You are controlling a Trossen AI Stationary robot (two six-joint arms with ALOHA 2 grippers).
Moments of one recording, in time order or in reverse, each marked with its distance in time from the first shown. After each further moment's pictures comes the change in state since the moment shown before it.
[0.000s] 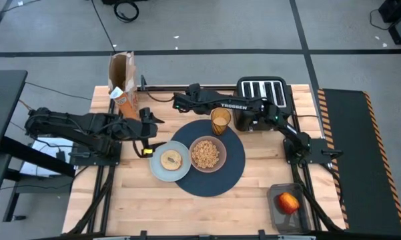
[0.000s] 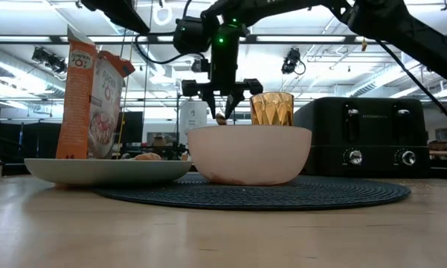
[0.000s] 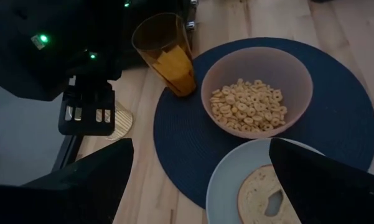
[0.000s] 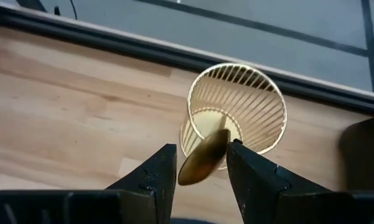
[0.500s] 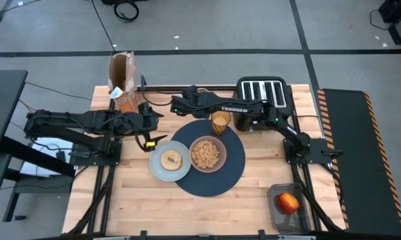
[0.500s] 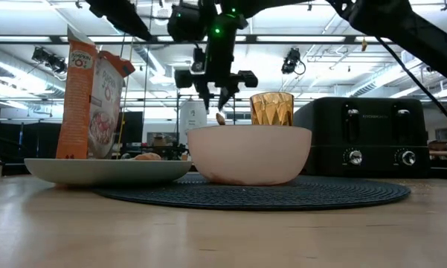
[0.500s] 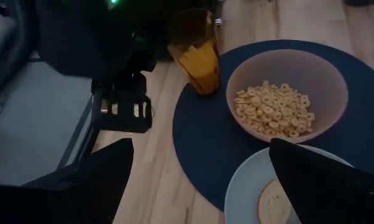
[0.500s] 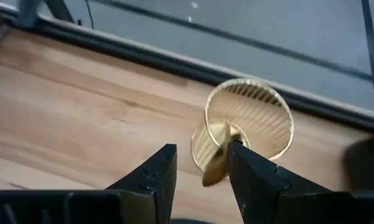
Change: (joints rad) left arm 0.085 0.000 0.000 0.014 0.000 -0.001; right arm 0.039 -0.003 0.024 0.038 0.059 -0.068
